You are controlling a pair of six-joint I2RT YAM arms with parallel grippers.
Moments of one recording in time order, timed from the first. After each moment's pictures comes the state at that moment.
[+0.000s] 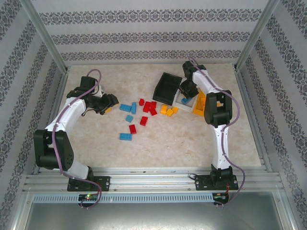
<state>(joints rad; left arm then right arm) -0.02 1.52 1.18 -0.75 0.50 -0.58 0.17 2.37 2.06 -1.11 -0.06 1.09</state>
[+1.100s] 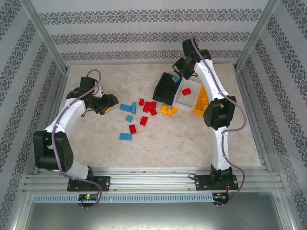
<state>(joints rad) -0.02 1.50 1.17 -0.73 0.50 -0.58 0.24 2.34 2.48 -1.16 -0.21 1.02</state>
